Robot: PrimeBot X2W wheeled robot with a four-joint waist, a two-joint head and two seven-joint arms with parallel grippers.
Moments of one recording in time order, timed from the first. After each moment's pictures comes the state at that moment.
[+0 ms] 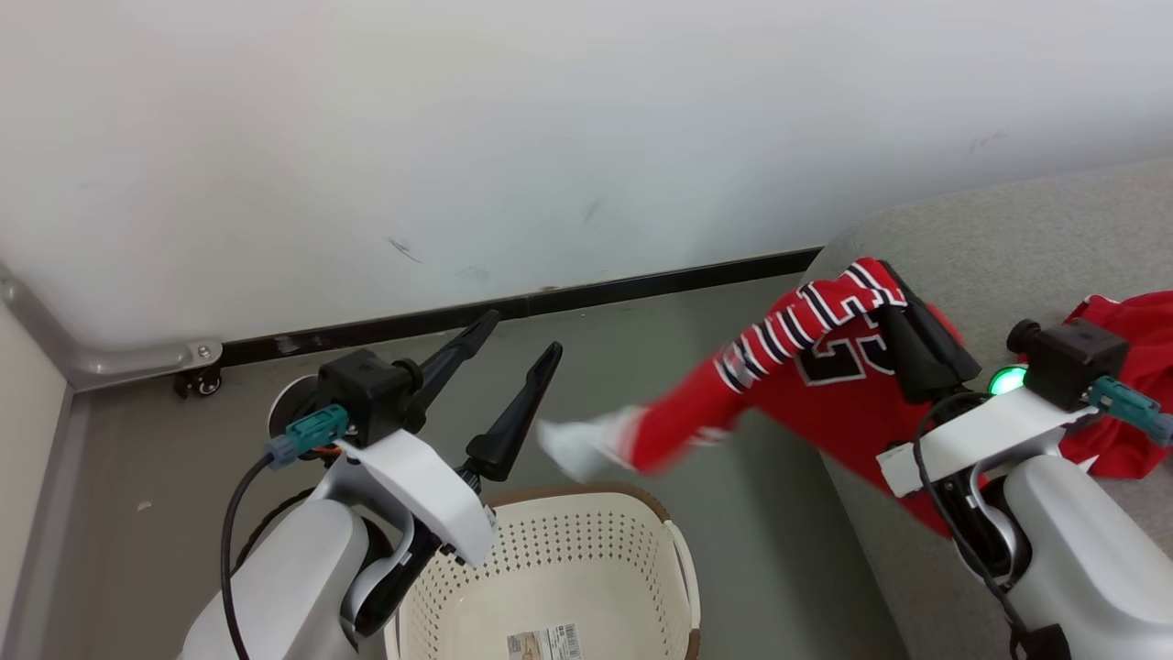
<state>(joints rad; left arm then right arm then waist) -0.50 0.27 -0.60 0.36 -0.57 -0.12 -0.16 -0.43 -0.30 0.38 0.46 0.57 0.13 -0.25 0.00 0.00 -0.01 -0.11</state>
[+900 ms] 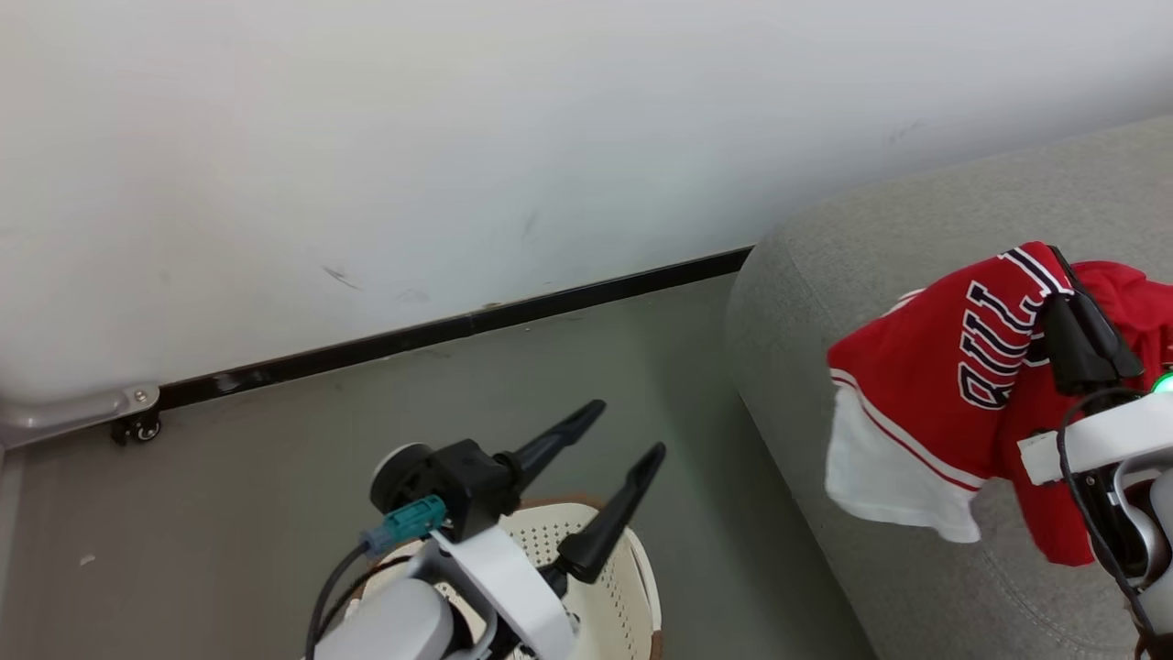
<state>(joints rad) -0.43 0.26 -0.77 0.29 -0.58 -0.12 -0.22 -0.36 -0.42 0.20 0.43 0.55 0.13 -0.25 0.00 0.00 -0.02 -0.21</state>
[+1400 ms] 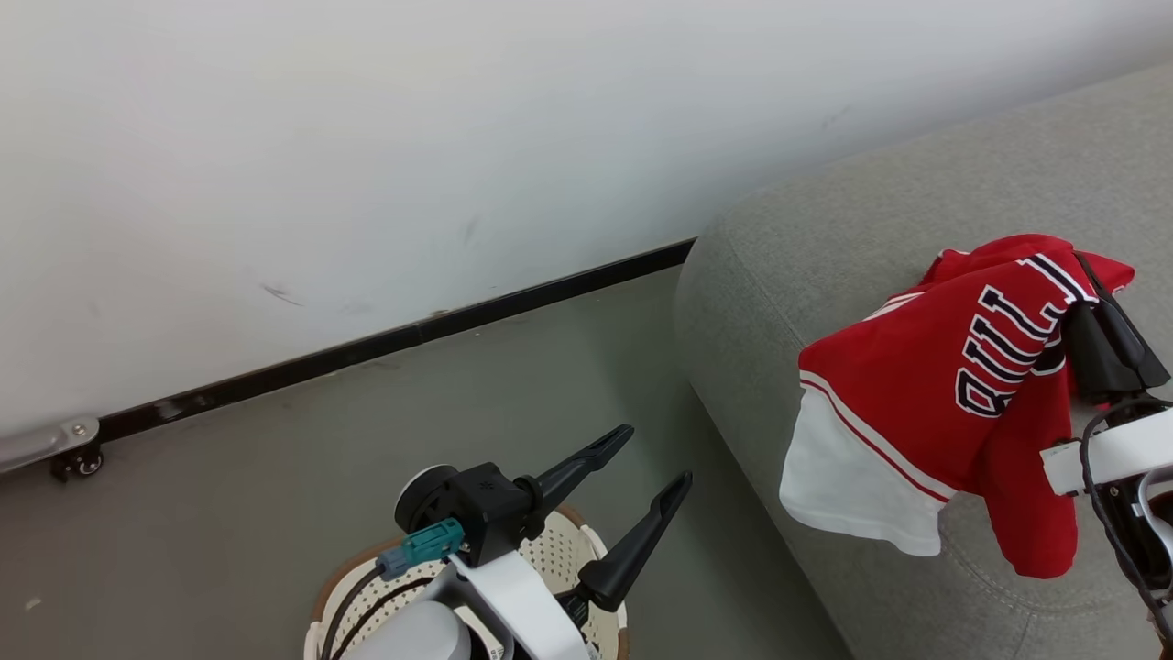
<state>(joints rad) -0.41 0.25 -0.83 0.26 -0.61 -0.12 -0.23 -0.32 -0.45 0.17 0.39 0.54 0.13 -0.25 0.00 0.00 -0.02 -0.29</state>
